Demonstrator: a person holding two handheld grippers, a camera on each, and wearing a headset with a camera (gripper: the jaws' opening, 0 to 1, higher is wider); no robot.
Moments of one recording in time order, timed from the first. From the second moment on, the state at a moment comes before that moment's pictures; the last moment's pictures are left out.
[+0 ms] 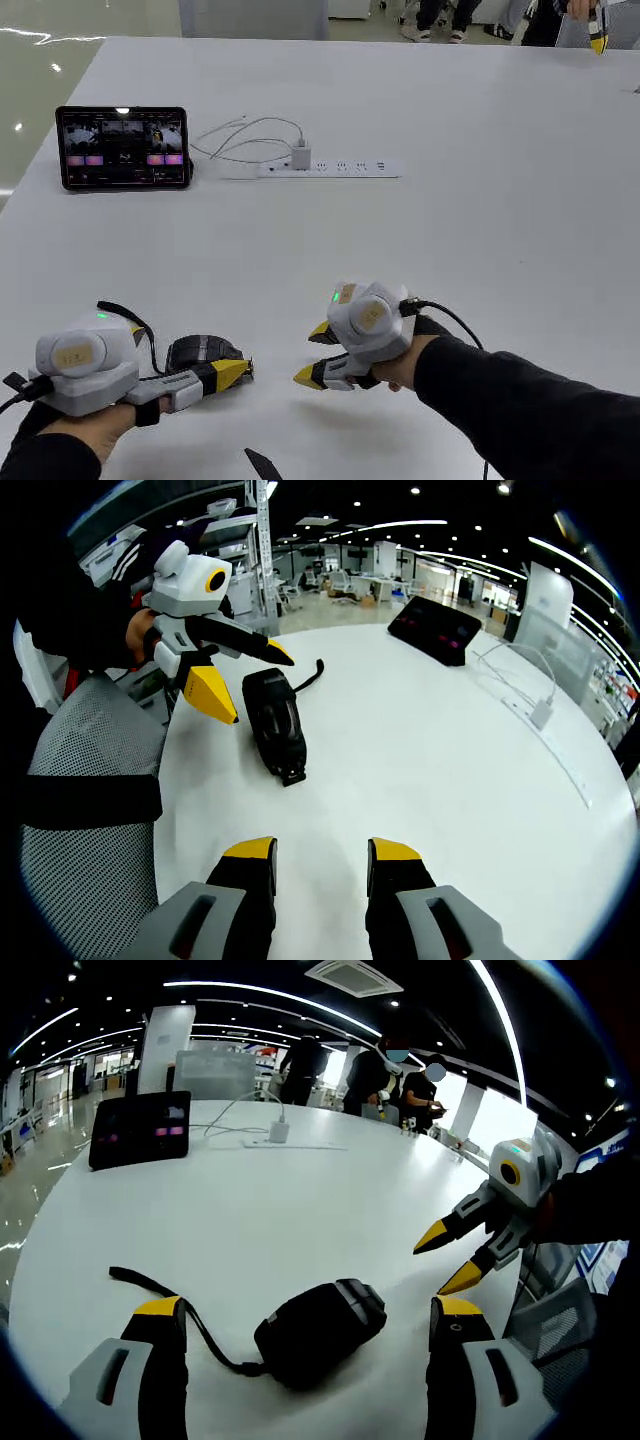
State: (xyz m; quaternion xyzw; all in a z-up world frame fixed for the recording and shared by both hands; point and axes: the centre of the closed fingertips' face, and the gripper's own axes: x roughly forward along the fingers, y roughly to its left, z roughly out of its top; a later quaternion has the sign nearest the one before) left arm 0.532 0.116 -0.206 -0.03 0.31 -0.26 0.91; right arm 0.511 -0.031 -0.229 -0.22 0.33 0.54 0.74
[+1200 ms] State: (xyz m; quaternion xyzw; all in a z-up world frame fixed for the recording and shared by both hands) left arm 0.482 0.185 -0.196 0.05 0.34 -0.34 0.88; right arm 0.476 -0.181 -0.213 -0.14 0.34 0.45 0.81
